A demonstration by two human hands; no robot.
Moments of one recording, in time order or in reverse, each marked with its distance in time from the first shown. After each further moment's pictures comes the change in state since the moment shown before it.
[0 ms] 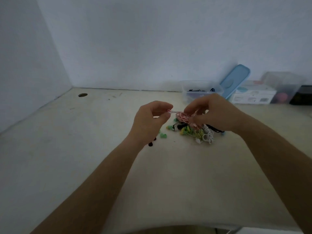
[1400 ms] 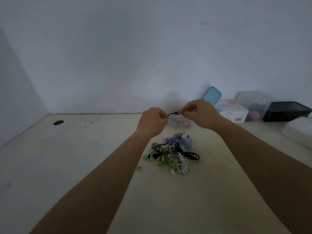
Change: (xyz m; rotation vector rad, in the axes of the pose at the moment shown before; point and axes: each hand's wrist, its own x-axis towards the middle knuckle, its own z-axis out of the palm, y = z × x) left_hand 0.127 0.020 0.080 0.449 -0.129 -0.108; right_hand 0.070 0.079 -0.066 -0.083 0.240 0.163
